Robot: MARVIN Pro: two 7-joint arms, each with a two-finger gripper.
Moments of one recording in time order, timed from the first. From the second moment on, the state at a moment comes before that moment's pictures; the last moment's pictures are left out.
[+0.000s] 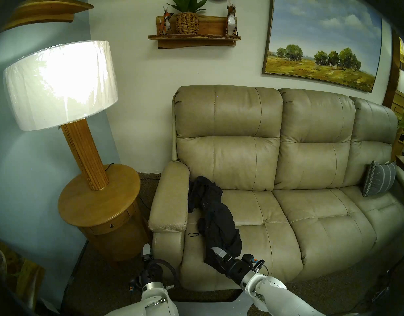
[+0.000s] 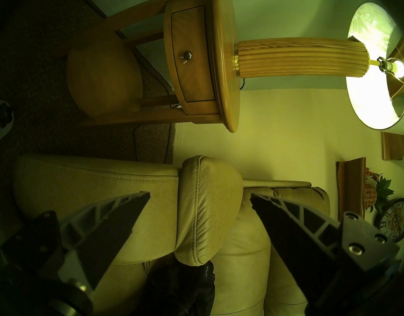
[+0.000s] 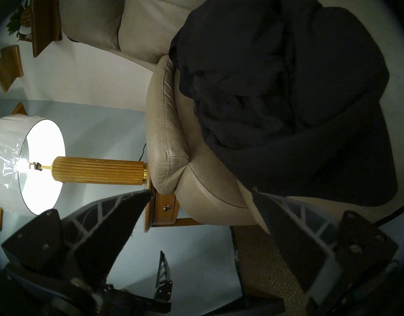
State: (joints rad) left arm 1.72 -1.11 -0.67 -1.35 -2.75 -0.85 -0.81; right arm -1.69 -1.23 1.08 -1.07 1.42 0.18 0.49
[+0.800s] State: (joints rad) left arm 1.72 -1.11 -0.67 -1.35 -2.75 -0.85 -0.81; right arm -1.52 -1.37 1.13 -0.75 1.38 0.12 0.39
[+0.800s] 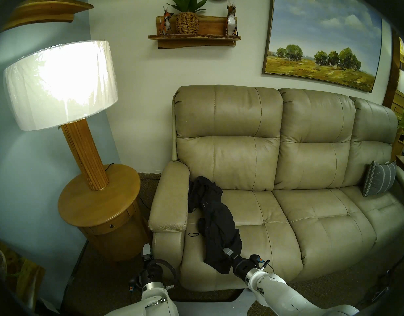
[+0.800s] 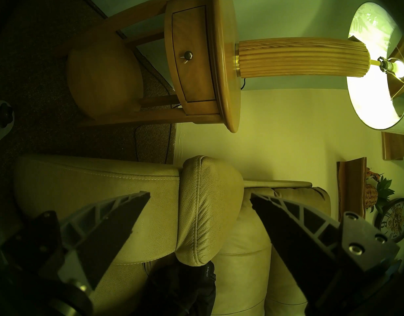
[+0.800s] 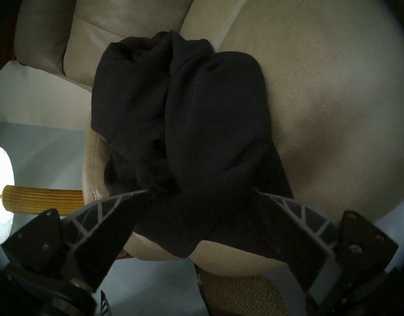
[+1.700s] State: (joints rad) left arm 1.72 -1.12 -0.67 -1.35 -2.74 -0.85 -0.80; right arm -1.36 -1.51 1.12 -0.62 1.34 0.06 0.54
